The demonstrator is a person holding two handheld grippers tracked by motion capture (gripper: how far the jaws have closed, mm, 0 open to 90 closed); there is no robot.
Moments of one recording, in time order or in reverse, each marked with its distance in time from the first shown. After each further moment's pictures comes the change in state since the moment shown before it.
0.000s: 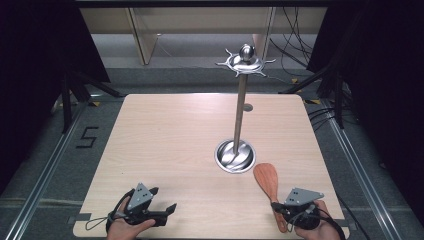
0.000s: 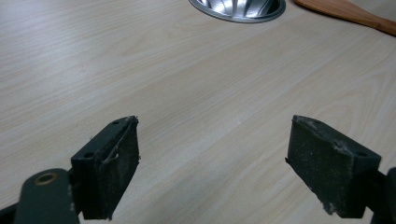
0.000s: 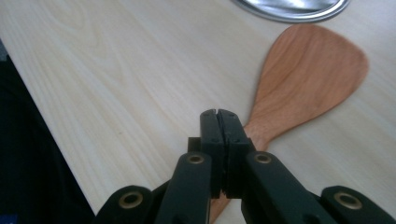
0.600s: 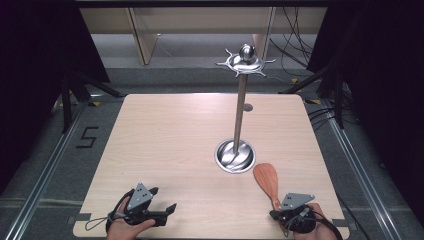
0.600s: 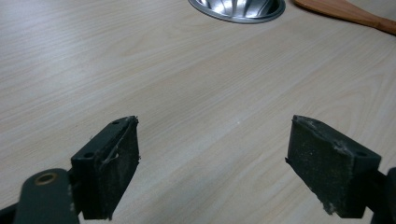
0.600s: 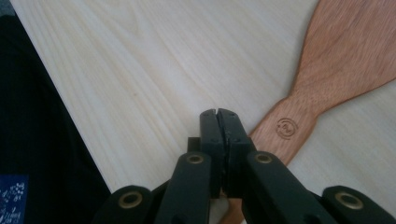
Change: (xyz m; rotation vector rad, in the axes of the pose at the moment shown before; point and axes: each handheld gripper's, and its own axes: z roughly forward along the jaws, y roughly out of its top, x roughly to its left) left arm 0.001 0.000 -0.002 0.009 -0.002 0.032; right arm 0.005 -0.010 0.013 0.100 0.043 -0.018
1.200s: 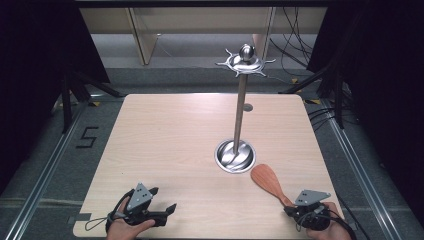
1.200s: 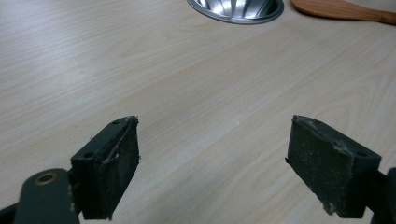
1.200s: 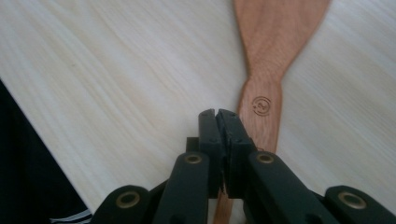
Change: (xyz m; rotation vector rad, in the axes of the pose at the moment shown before) left arm -0.001 0.000 0.000 -0.004 0.001 -0.020; right arm -0.025 -0.019 -0.020 0.016 -0.093 0.086
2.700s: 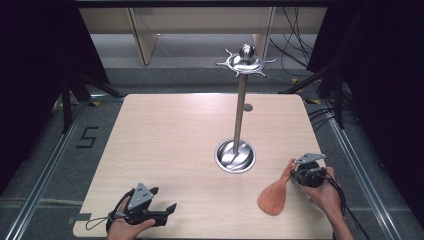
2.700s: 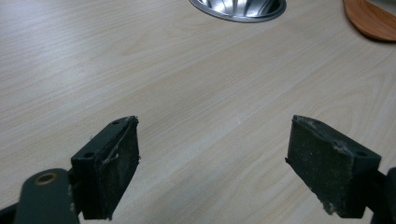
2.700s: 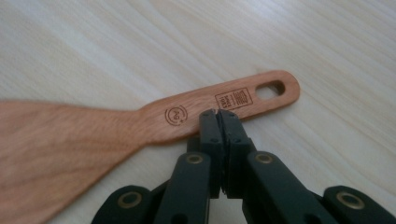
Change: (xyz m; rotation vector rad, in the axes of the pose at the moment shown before) left arm 0.000 0.000 0.001 0.008 0.003 -0.001; right arm -0.087 0.049 0.037 0.026 -0.206 0.115
